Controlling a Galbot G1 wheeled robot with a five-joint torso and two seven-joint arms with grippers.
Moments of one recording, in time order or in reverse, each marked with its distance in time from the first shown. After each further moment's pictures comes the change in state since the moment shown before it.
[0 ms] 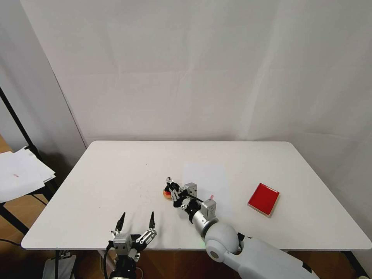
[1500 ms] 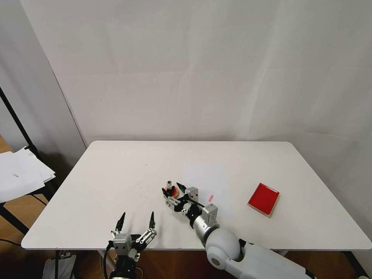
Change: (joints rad) left arm 0.000 0.000 0.000 0.000 0.000 0.000 0.000; right arm -0.043 -0.006 0.004 0.028 -0.014 0.006 0.028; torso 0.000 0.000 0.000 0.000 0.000
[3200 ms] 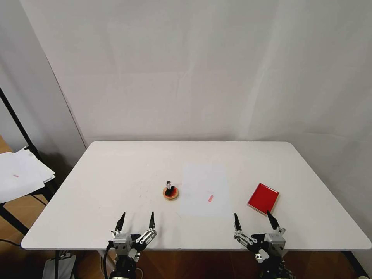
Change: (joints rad) left arm 0.000 0.000 0.000 0.000 0.000 0.000 0.000; right arm -1.031 -0.001 0.749 0.439 -0.634 0.092 0.104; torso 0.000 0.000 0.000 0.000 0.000
